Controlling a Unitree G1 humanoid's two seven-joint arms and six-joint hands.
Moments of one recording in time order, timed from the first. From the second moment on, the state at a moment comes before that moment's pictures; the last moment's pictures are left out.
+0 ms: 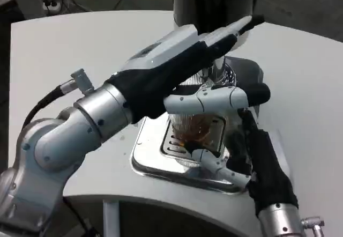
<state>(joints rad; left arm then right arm) -0.65 0.51 -0.18 -0.29 0.20 0.07 -0.53 -0.15 0.06 0.14 -0.03 -0.32 -0.06 -0.15</state>
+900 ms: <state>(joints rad) -0.68 0.53 -0.20 -0.25 0.24 0.05 -0.53 -0.28 0.07 0.16 0.20 -0.29 -0.20 -0.33</state>
